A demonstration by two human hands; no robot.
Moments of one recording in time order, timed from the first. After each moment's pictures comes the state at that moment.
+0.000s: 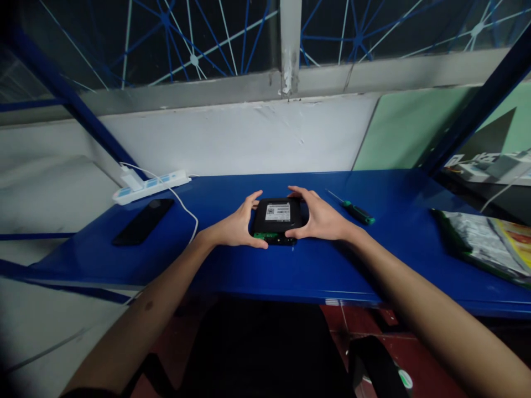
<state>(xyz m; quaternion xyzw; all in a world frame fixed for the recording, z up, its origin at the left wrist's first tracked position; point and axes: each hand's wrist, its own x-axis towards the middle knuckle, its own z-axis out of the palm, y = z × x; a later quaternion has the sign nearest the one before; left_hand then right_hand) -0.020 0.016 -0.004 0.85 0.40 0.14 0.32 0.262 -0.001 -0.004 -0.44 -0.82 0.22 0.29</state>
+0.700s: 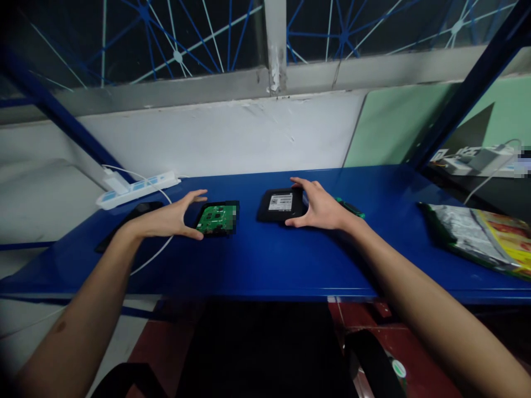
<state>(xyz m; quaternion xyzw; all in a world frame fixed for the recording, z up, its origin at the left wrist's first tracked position) -0.128 0.027 0.047 0.81 0.54 0.02 0.23 0.282 0.011 0.000 -0.49 -0.82 0.14 0.28</state>
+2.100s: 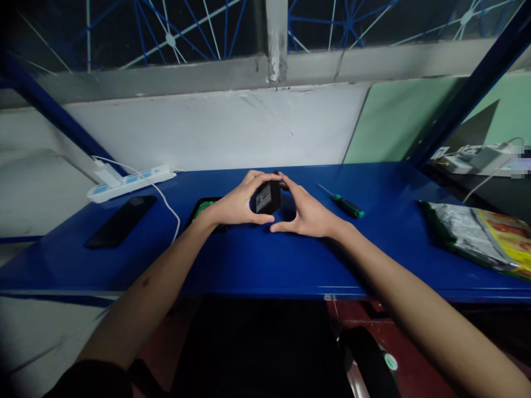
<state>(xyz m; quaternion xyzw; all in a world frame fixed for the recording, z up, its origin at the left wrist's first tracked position) 0.021 0.043 0.026 0.90 0.27 0.22 0.26 0.258 -0.002 -0.006 -0.39 -0.84 0.19 0.31</state>
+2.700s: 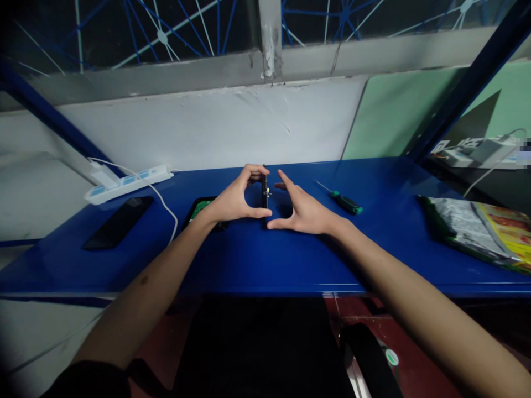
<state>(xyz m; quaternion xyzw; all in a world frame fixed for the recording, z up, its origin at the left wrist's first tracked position) 0.025 0.045 0.021 0.87 0.25 0.32 0.28 0.259 0.000 -0.010 -0.42 -0.83 0.23 0.29</state>
